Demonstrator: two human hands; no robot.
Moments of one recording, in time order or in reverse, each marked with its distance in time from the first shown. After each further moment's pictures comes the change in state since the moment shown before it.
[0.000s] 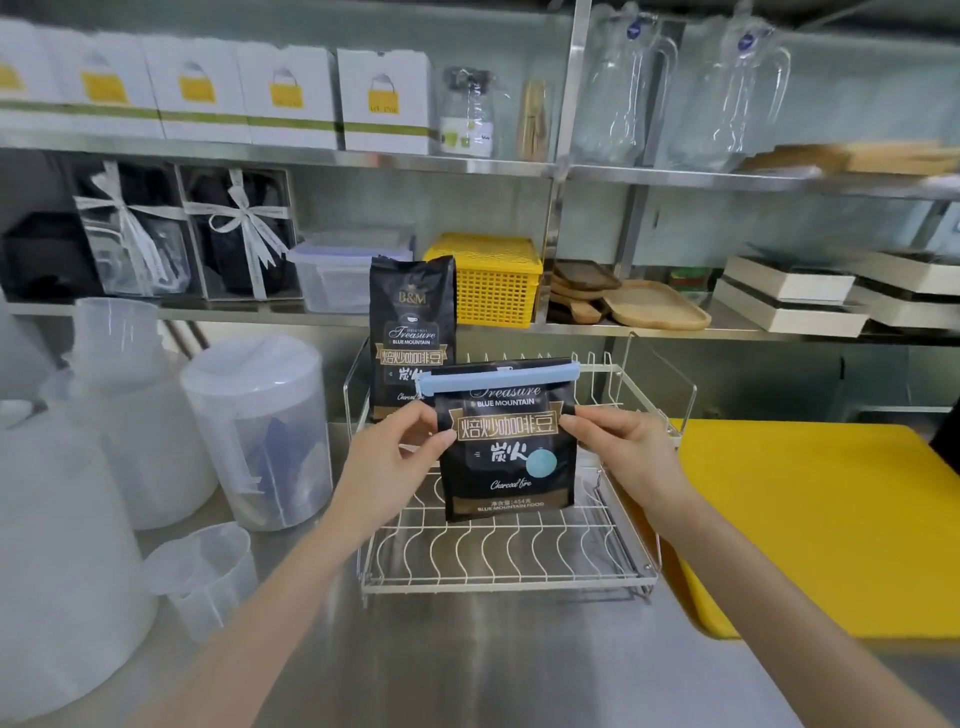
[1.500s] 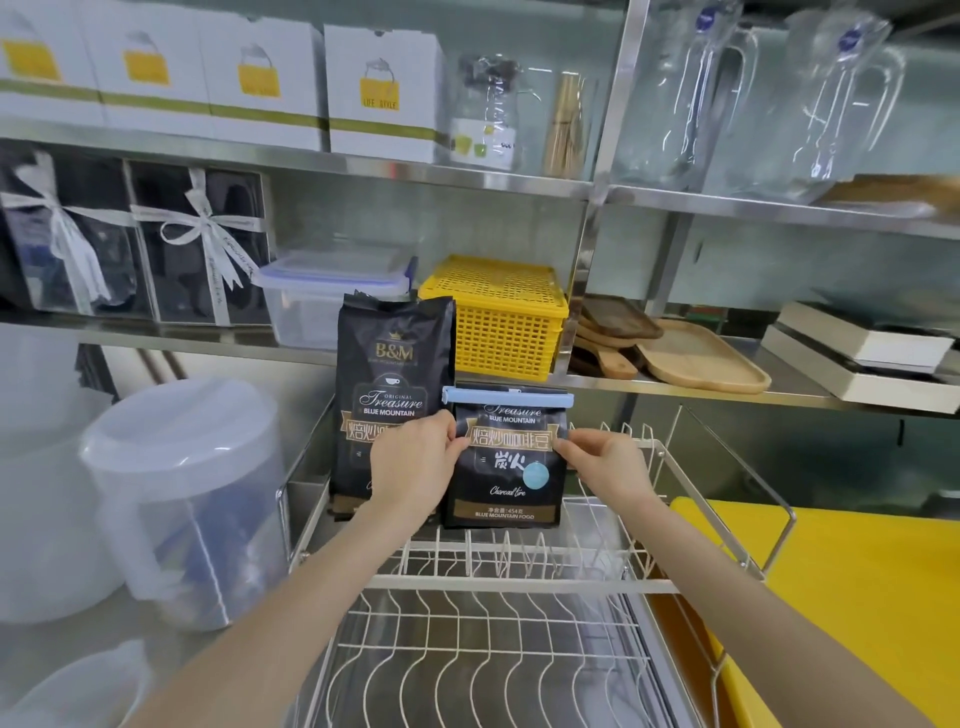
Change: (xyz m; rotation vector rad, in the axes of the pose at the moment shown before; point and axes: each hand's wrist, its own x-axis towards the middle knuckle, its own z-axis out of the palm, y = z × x) left_hand 0.171 -0.073 0.072 0.630 0.077 -0.025; right_hand 0.179 0.067 0.025 -0.306 0.003 0.131
